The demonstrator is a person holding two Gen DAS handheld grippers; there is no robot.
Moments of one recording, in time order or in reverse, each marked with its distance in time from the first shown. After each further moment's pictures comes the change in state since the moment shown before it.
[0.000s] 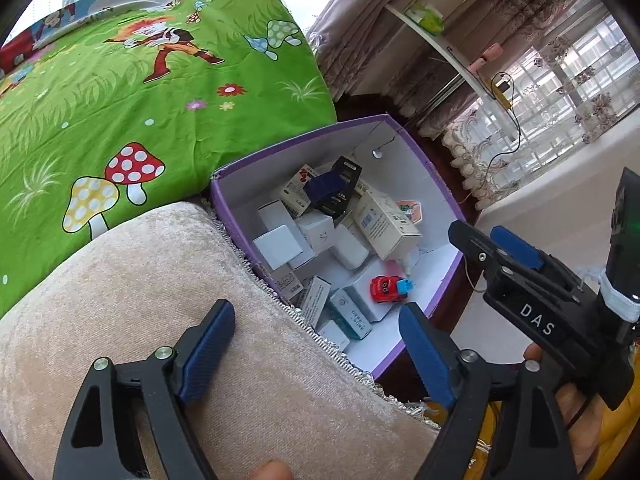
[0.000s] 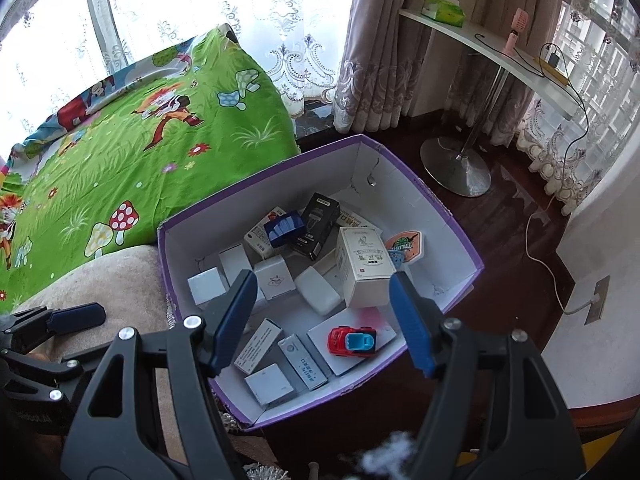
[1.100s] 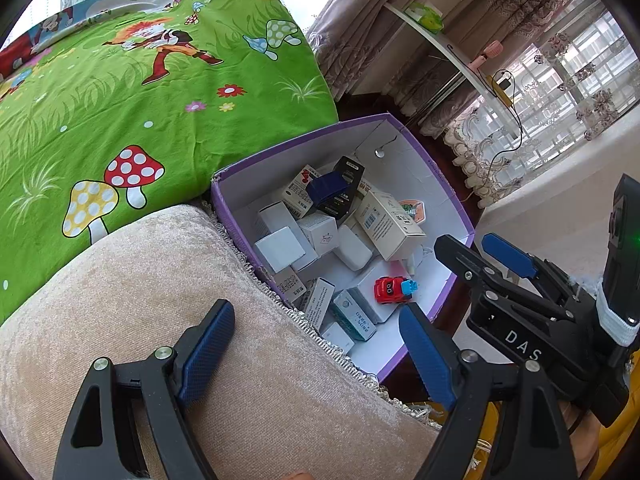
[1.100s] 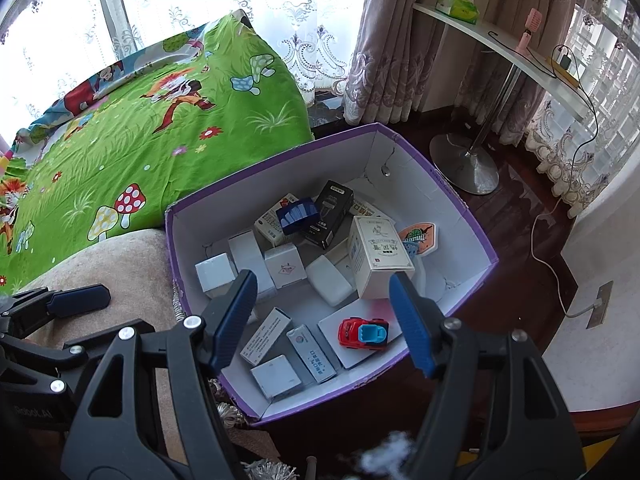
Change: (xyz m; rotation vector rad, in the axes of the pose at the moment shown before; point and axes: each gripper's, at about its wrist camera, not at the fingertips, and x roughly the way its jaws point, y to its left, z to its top) left arm 0.003 -0.001 0.002 0.005 -0.005 0.008; right arm 0.008 0.012 -0.007 -0.033 0.026 0.016
